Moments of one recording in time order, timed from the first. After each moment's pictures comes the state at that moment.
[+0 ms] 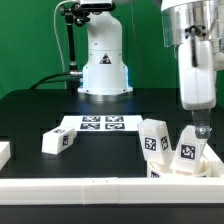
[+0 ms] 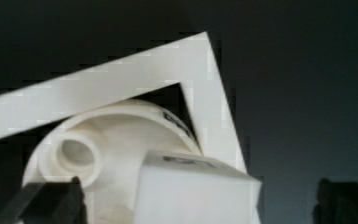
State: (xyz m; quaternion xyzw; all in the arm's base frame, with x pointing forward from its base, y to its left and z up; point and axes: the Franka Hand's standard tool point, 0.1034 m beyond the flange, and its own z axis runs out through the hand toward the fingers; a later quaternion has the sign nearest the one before) arm 0.663 0.100 0.097 -0.59 0.80 0.00 0.09
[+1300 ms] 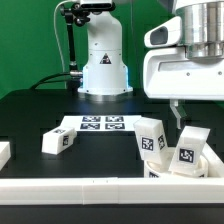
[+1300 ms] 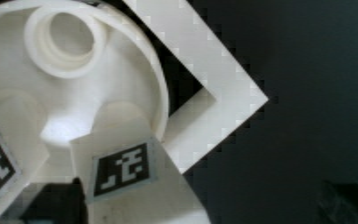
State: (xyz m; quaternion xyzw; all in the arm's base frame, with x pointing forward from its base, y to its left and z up) arm 0.663 0.111 0.097 -0.93 0.35 -0.06 0.05
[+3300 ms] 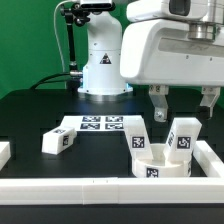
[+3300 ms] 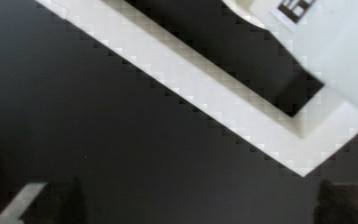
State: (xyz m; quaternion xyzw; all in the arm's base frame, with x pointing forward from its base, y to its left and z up) arm 0.675 0.069 0.119 -0.95 -0.28 -0.08 -0.06
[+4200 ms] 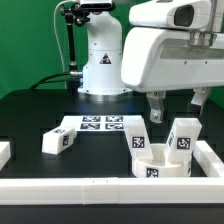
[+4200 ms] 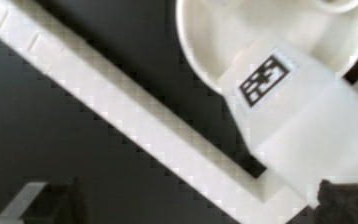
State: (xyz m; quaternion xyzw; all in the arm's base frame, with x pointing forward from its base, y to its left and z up) arm 0.648 0.063 0.116 -0.95 -0.30 0.02 -0.04
